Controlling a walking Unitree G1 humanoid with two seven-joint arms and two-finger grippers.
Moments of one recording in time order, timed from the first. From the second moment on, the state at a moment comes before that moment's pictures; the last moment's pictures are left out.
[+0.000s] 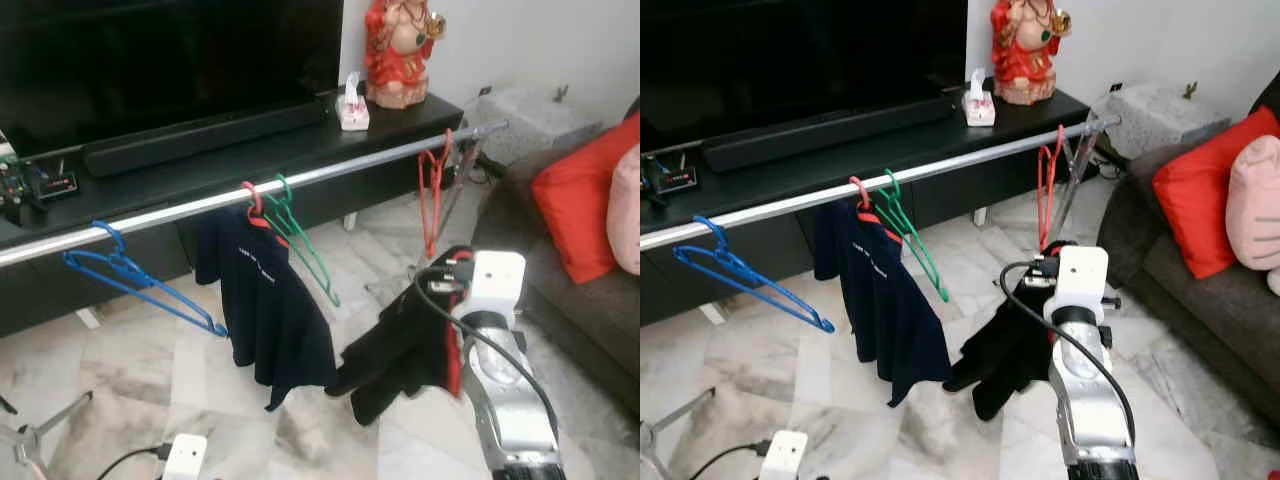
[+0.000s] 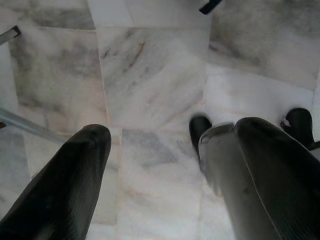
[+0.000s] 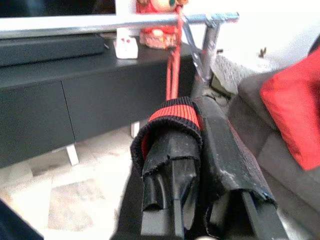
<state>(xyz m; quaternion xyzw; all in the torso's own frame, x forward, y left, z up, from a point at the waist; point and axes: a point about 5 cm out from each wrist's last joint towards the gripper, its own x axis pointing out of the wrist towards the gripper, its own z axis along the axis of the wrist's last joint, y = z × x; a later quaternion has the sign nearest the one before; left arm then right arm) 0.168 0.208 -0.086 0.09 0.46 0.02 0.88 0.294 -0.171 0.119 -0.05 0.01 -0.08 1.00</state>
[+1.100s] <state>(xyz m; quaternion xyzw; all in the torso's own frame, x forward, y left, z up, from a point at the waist) 0.176 0.218 -0.081 0.10 0.44 0.03 0.89 0.297 -0.156 0.122 -0.04 0.00 -0.05 1.00</state>
